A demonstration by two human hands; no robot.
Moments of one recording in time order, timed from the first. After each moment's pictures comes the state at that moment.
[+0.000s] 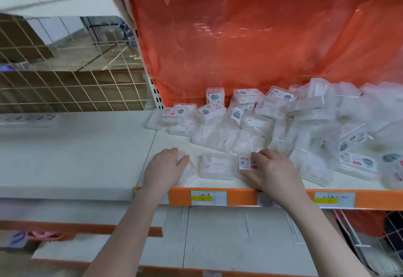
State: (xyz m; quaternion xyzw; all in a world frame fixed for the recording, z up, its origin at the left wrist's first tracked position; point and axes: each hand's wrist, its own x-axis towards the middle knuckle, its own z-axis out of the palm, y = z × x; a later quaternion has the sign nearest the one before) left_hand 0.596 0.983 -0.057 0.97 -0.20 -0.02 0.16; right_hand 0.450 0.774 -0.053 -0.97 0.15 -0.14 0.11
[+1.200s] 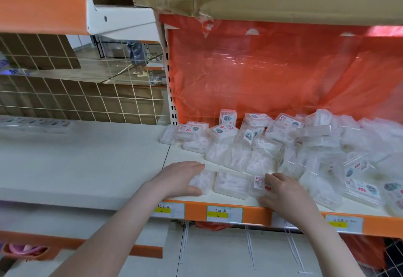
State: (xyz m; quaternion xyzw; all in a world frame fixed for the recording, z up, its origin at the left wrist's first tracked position) left_hand 0.623 1.009 -0.032 0.87 -0.47 -0.11 0.01; right_hand 0.451 0.783 -0.049 -0.98 0.19 -0.04 0.07
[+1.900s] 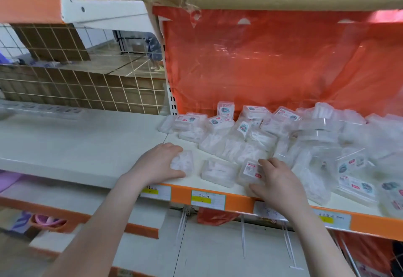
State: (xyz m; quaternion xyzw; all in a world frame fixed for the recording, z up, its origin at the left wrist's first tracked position) left_hand 0.594 1.017 -0.013 0.94 -0.33 -0.03 0.07; right_hand 0.447 0.766 -0.047 -0.98 0.16 -0.12 0.09
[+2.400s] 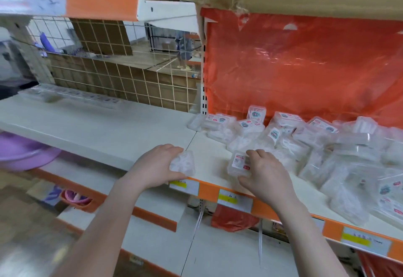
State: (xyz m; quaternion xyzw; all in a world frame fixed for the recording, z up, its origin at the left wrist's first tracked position) left_hand 0.573 1.087 -0.008 0.96 -0.27 -0.01 0.11; right_hand 0.489 0.839 -0.015 -0.99 0.04 -0.13 0.05
